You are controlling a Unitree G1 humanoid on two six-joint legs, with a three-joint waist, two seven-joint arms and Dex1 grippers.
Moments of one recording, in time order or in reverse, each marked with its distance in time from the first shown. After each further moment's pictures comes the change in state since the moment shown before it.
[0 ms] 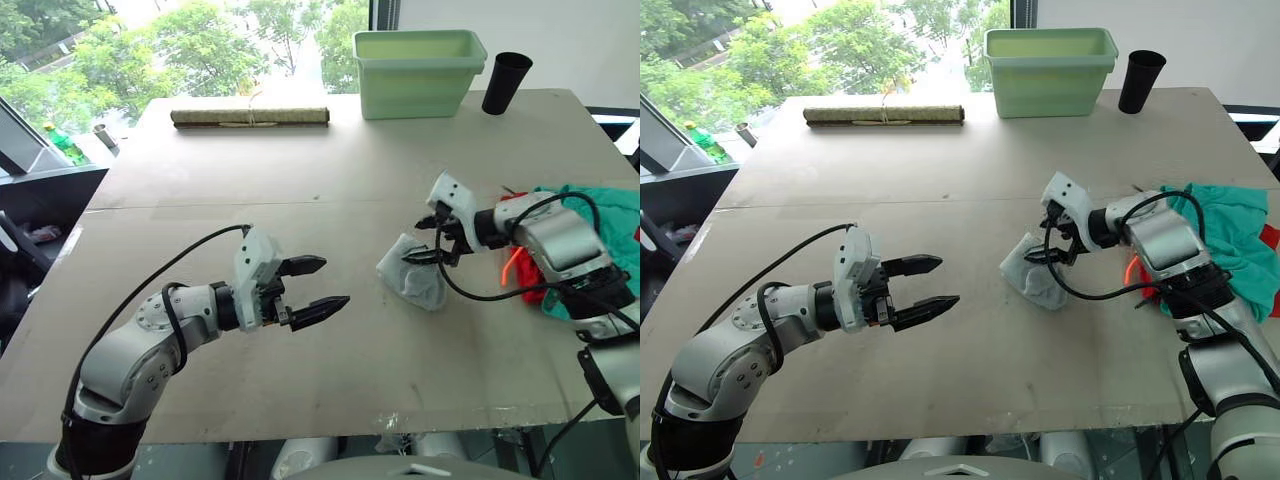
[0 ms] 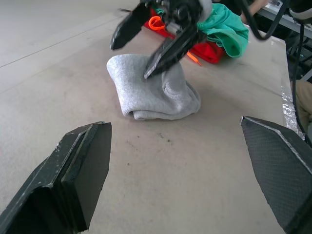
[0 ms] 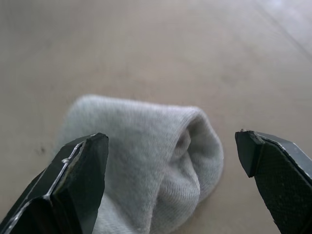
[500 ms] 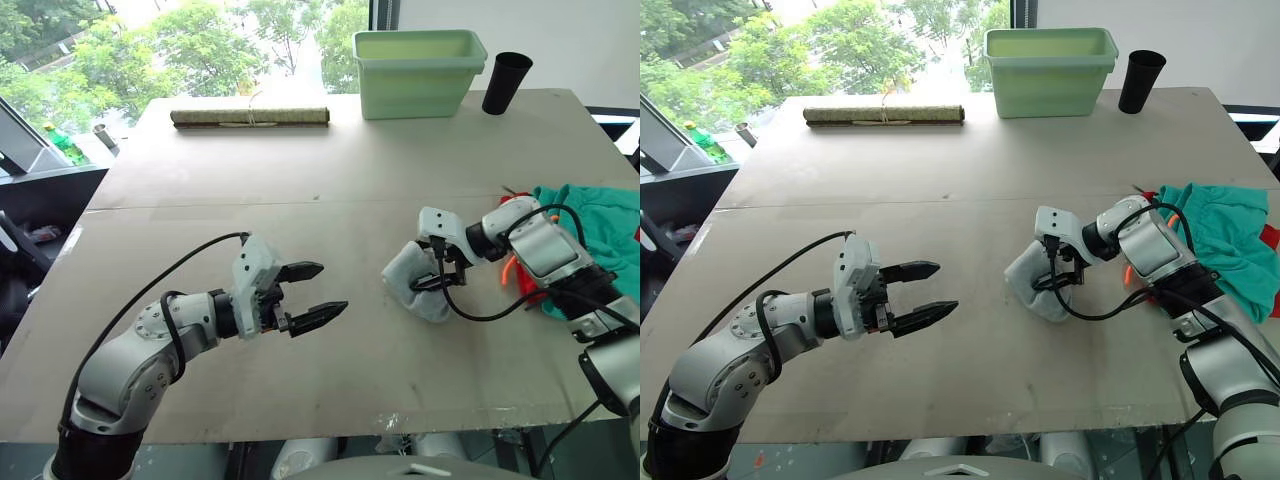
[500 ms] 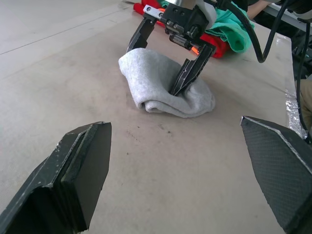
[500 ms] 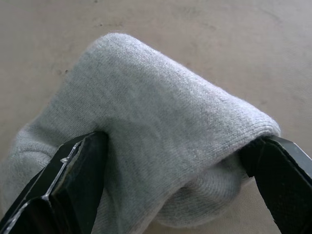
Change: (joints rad) left arm 0.053 0.002 0.008 -0.021 0.001 -0.001 0.022; right arm -0.022 -0.013 0.094 0.135 -0.140 -0.321 0.217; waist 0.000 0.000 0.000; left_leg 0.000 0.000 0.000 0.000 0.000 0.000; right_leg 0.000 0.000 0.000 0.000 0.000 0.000
